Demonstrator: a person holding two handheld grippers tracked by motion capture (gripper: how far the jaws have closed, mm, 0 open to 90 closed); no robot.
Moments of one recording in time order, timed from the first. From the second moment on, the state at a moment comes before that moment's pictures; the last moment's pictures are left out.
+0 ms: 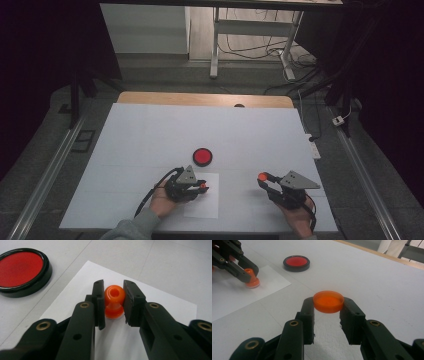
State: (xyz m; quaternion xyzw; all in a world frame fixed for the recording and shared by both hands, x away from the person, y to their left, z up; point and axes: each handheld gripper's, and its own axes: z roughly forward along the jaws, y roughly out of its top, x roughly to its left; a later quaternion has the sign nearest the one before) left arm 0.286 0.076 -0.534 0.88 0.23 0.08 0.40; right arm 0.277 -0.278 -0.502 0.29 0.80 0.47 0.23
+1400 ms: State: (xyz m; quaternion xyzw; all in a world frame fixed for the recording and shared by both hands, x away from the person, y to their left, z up) left arm 0.281 0.090 -0.514 0.83 0.25 0.10 0.48; right arm 0.274 -0.280 -0.500 0.29 0.80 0.47 0.23
